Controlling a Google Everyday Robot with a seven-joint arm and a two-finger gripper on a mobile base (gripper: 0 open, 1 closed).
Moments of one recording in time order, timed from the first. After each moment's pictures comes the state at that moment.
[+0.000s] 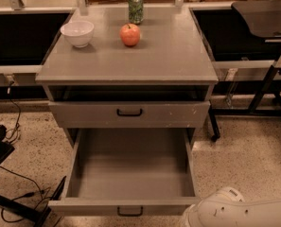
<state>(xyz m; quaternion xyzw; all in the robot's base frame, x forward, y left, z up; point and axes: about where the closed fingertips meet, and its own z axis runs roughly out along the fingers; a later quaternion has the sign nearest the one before) 0.310 -0.135 0.425 -0.50 0.85 0.13 0.08</state>
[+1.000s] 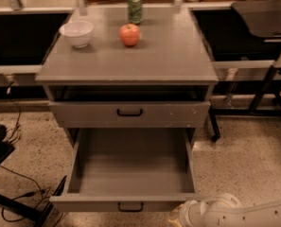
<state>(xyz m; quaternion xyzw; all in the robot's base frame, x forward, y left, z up) 0.375 -0.130 0.350 -0.47 0.84 0.15 0.21</state>
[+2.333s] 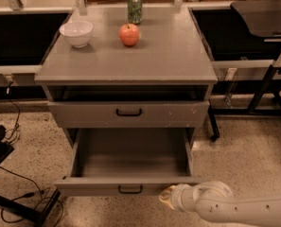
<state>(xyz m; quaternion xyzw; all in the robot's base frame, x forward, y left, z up) 0.451 -0.104 0.361 -0.48 0.81 0.14 0.30</state>
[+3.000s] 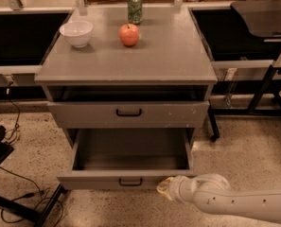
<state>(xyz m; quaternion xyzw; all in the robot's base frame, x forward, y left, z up) 0.485 -0.100 0.376 -0.48 0.80 0.13 0.33</state>
